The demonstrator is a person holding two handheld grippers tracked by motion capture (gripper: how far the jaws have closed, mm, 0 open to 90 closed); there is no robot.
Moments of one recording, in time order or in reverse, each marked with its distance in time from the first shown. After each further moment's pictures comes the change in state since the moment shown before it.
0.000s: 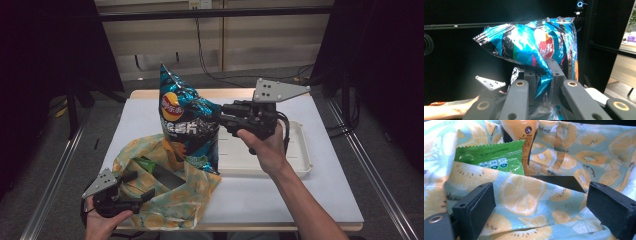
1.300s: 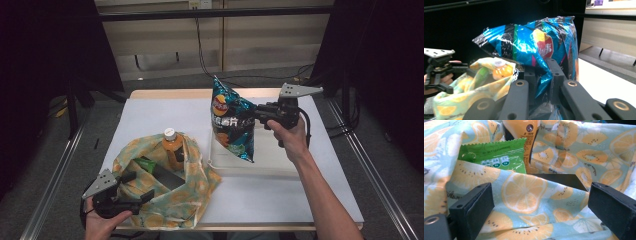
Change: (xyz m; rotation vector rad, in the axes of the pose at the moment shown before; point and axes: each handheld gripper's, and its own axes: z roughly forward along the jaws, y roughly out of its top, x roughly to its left) left arm 0.000 -0.001 -0.001 0.005 0.016 0.001; right arm -0.108 -0.080 -0.050 0.149 -0.175 0.139
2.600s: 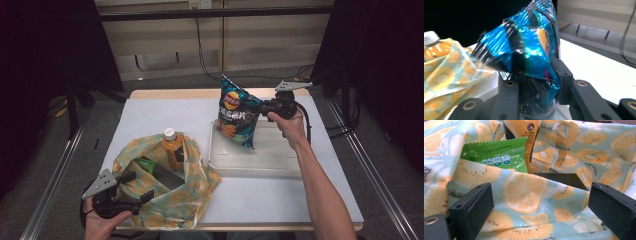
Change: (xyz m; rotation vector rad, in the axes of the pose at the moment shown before) left arm 0.000 -0.001 0.000 0.007 0.005 0.000; right arm -0.085 -0.037 0.016 0.143 -0.155 0.049
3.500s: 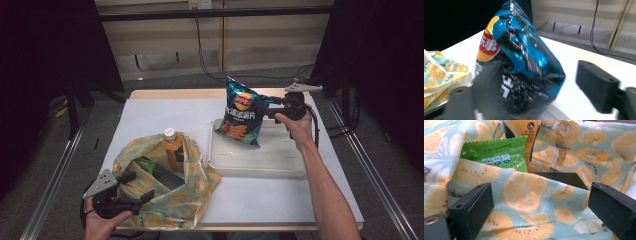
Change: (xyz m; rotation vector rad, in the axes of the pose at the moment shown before) left arm 0.000 0.000 0.000 0.004 -0.001 -0.001; right arm -0.017 -0.014 -0.017 -0.010 -0.183 0.068
